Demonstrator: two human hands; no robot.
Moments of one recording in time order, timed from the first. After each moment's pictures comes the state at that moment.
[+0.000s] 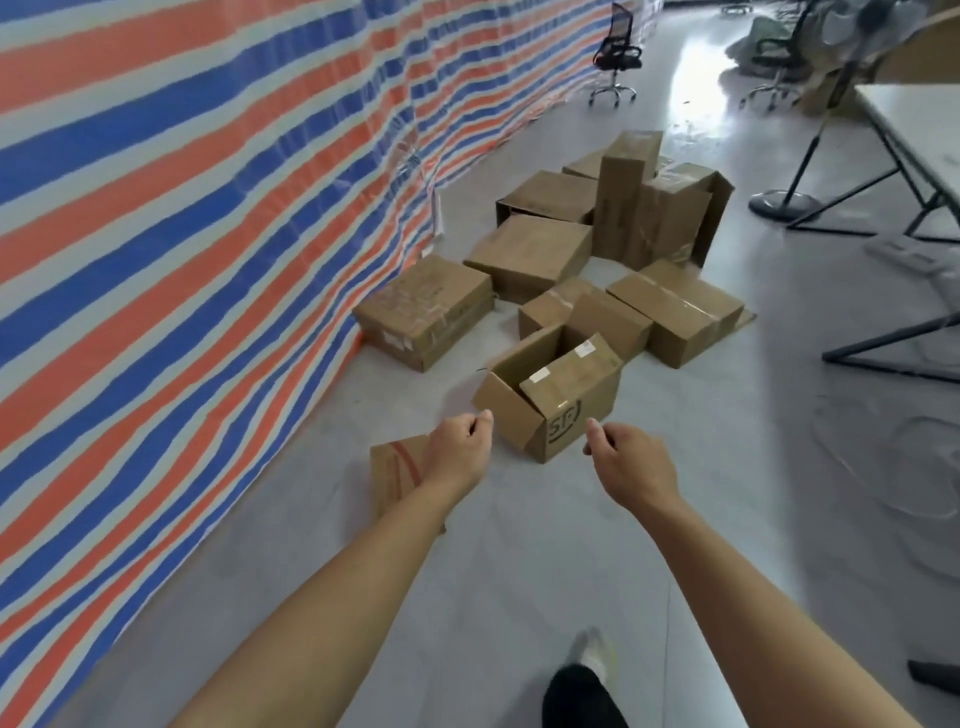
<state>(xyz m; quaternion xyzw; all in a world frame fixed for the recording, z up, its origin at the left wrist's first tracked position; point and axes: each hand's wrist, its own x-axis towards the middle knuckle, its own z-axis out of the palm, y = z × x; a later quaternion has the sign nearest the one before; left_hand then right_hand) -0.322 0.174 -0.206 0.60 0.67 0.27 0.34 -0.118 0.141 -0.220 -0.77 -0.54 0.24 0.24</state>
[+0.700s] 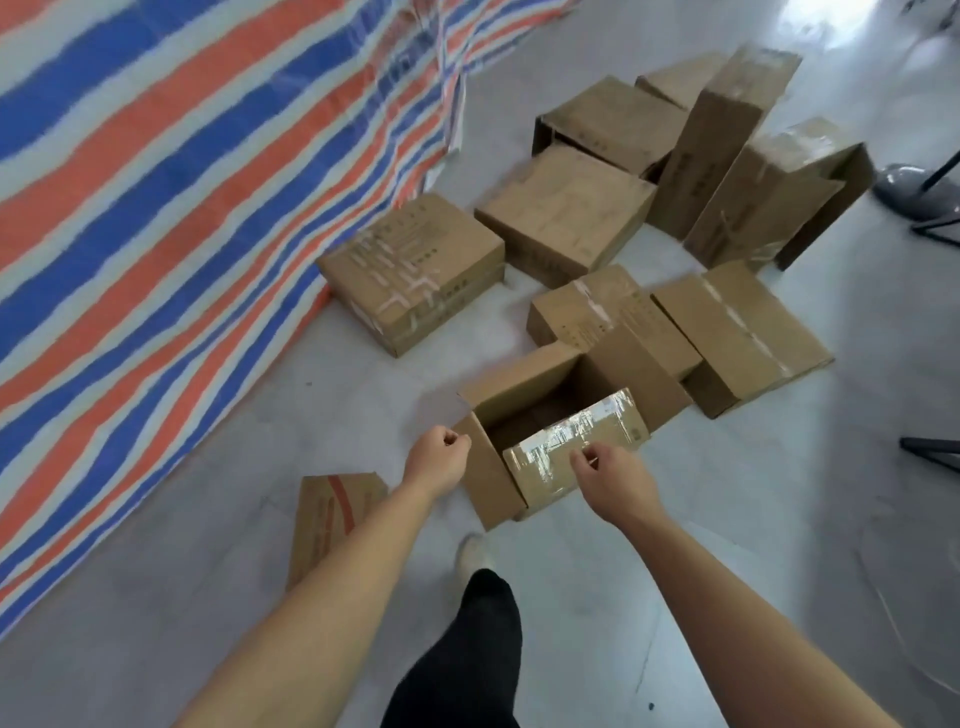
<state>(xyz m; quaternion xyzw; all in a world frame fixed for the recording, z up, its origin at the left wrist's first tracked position) -0.260 0.661 -0.349 0.40 0.75 0.19 0.49 -0.032 0.648 -0.327 -0.75 -0.58 0.32 0.04</state>
